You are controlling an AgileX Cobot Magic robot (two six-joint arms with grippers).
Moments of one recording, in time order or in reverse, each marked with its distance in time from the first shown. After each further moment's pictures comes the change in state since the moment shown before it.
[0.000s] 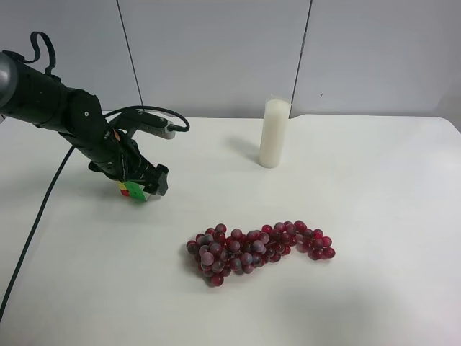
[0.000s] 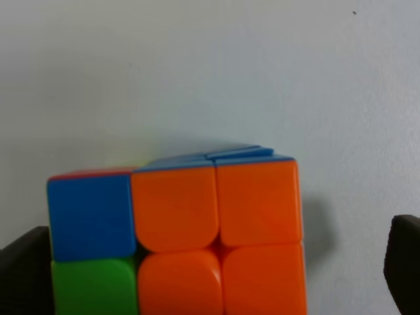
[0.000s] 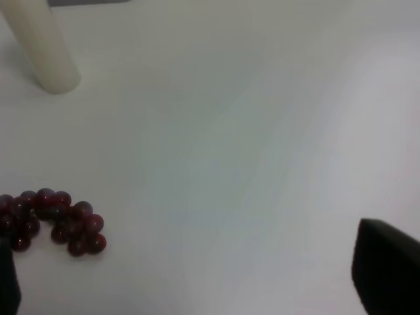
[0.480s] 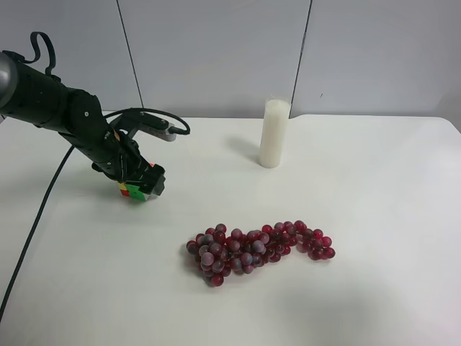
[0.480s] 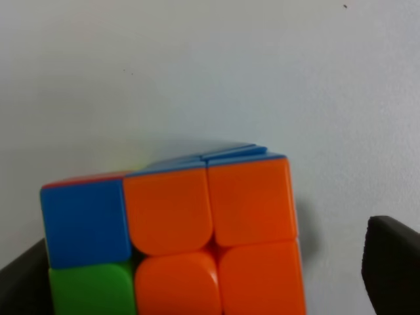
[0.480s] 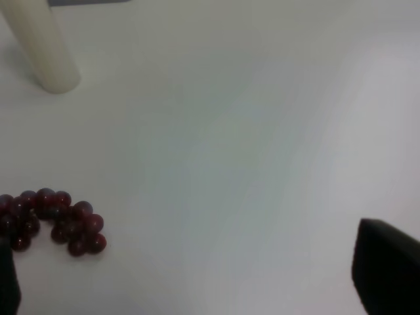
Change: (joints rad) left arm 0.000 0.000 0.000 0.001 0.000 0.051; right arm 0.000 0.000 0.000 0.000 0.000 0.000
